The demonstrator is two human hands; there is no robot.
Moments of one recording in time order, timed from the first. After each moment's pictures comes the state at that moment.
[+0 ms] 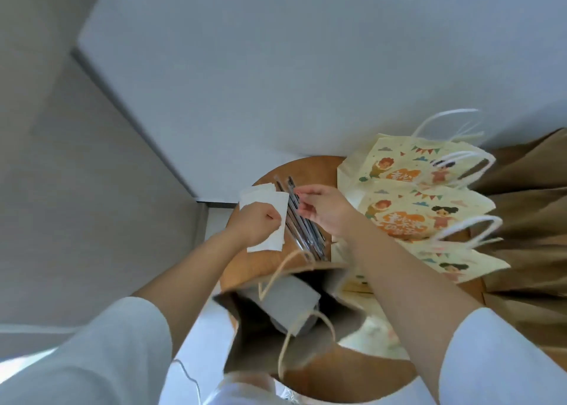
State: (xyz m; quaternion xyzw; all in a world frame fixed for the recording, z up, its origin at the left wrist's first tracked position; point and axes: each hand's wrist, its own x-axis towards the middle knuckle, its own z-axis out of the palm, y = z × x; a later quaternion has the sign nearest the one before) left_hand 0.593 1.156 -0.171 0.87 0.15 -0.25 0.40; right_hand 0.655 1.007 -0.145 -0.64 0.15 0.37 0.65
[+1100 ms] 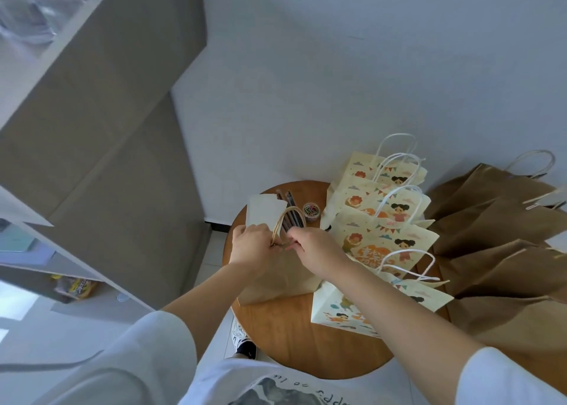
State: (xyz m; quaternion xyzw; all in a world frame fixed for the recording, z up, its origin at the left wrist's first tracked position) left_hand 0.433 1.088 -0.128 0.98 0.13 -0.04 0.18; right_hand 0.481 0.945 -0.096 -0.90 -0.39 0.12 0.18
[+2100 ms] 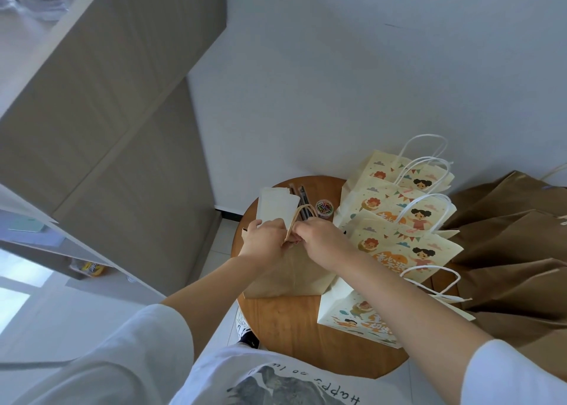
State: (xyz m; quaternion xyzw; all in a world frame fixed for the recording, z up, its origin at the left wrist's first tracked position) left_hand 0.448 1.097 -0.137 0.97 0.09 -0.08 0.21; right_hand 0.506 0.966 -0.094 -0.87 -0.46 0.12 0.12
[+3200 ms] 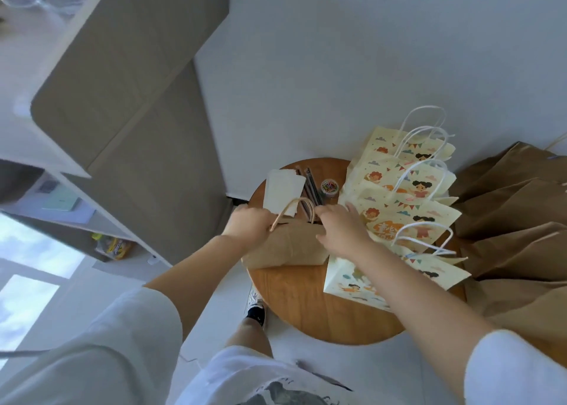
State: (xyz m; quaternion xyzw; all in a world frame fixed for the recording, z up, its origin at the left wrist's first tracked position) left_hand 0.396 1.107 -0.115 0.99 0.09 -0.11 0.10; right_hand 0.473 0.930 -0.098 -0.92 -0.36 0.12 -0.01
